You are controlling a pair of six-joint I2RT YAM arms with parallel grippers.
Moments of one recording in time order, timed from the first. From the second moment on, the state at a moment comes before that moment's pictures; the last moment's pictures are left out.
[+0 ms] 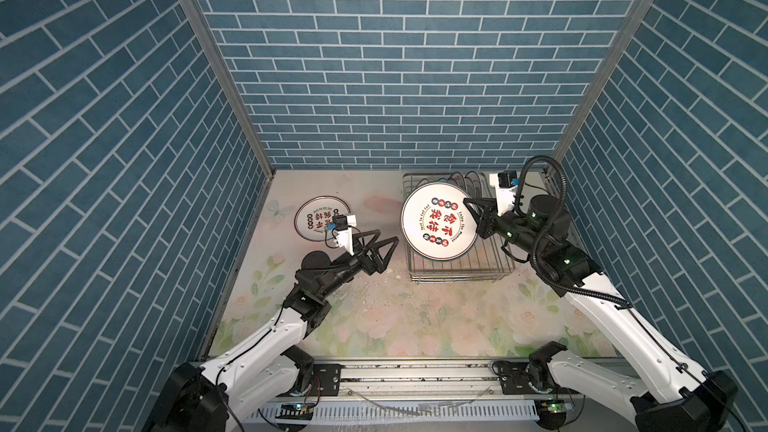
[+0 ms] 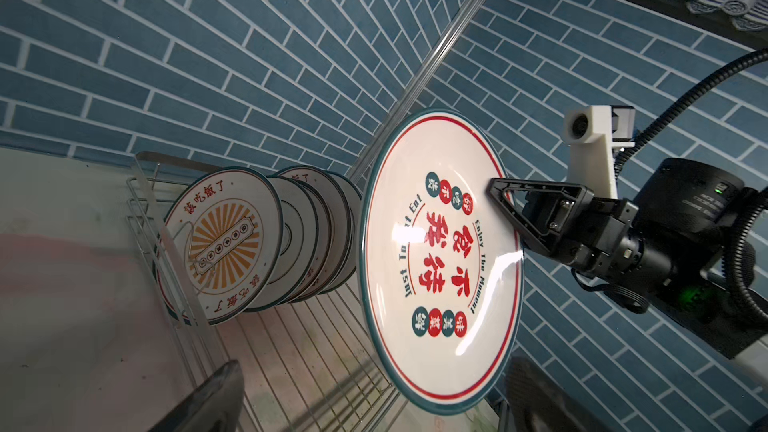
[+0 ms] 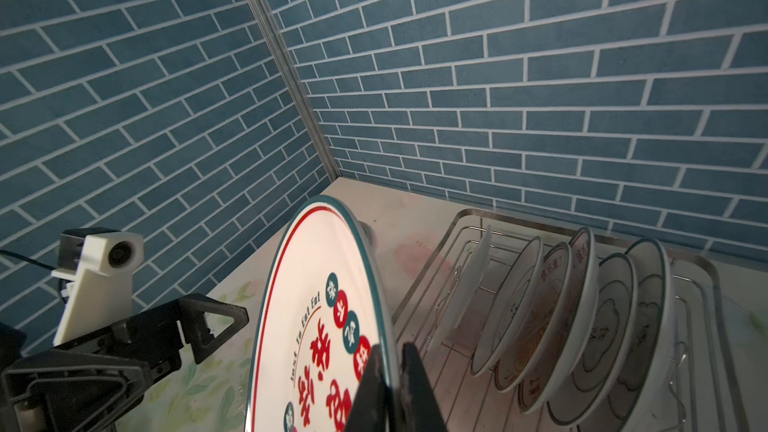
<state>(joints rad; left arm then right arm) -0.53 0.95 0.38 0.67 0.37 -0.69 0.50 1.01 0.97 -0.12 -0.31 0.25</state>
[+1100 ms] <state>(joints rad) -0.59 1.18 0.54 0.62 0.42 -0.77 0.46 1.04 0.82 0.16 -0.49 0.27</state>
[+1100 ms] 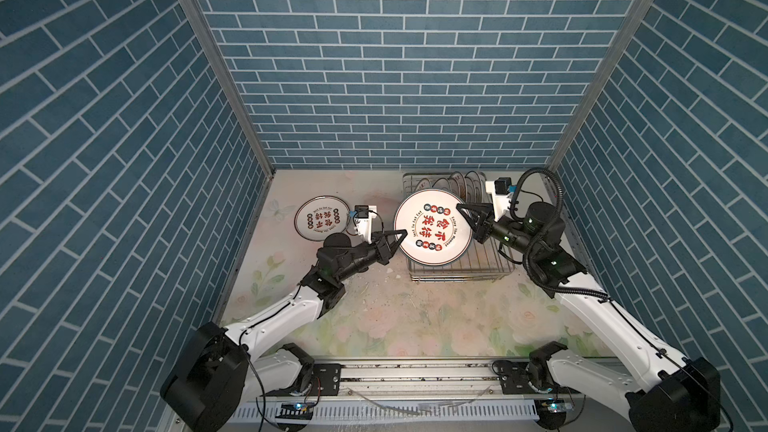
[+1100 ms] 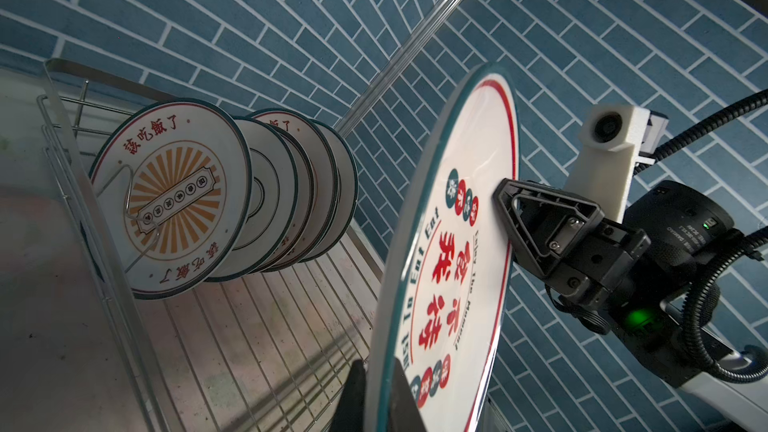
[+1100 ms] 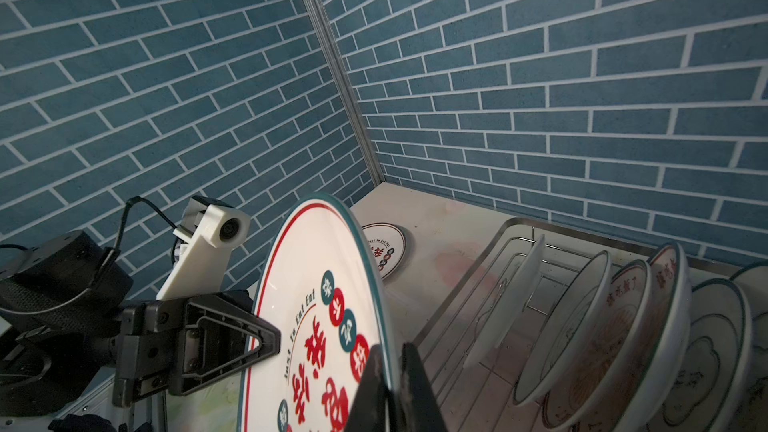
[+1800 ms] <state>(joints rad) -0.60 1.25 0.57 0.62 0.45 -0.82 0.46 1.05 0.82 0.21 -0.53 0.27</state>
